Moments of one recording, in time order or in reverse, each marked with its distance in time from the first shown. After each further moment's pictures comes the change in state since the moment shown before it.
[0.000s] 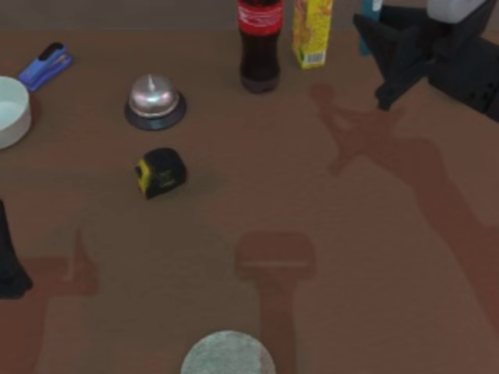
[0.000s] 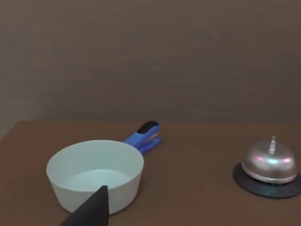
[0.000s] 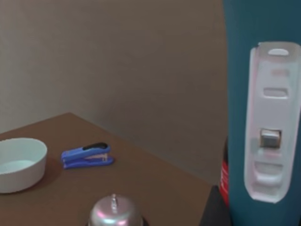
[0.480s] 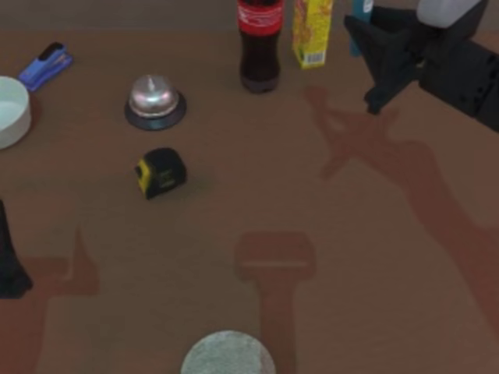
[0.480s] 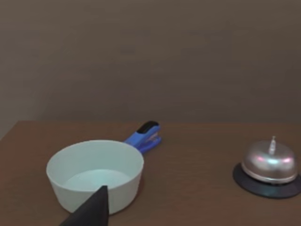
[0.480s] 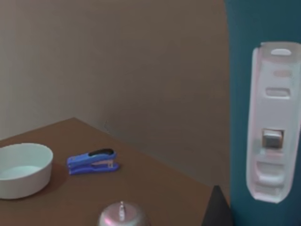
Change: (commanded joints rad) left arm 0.000 0.000 0.000 0.000 0.000 0.000; right arm 0.042 0.001 -0.007 0.023 0.032 0.004
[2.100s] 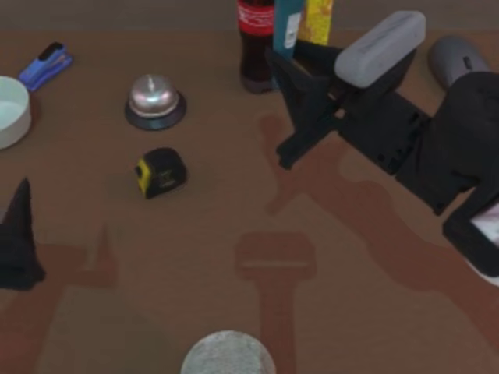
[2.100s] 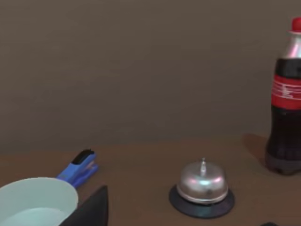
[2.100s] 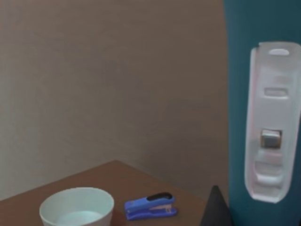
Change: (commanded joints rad) left arm -0.050 0.164 0.116 0.066 0.133 0.015; right arm 0.315 -0.028 -0.107 0.192 0.314 0.023
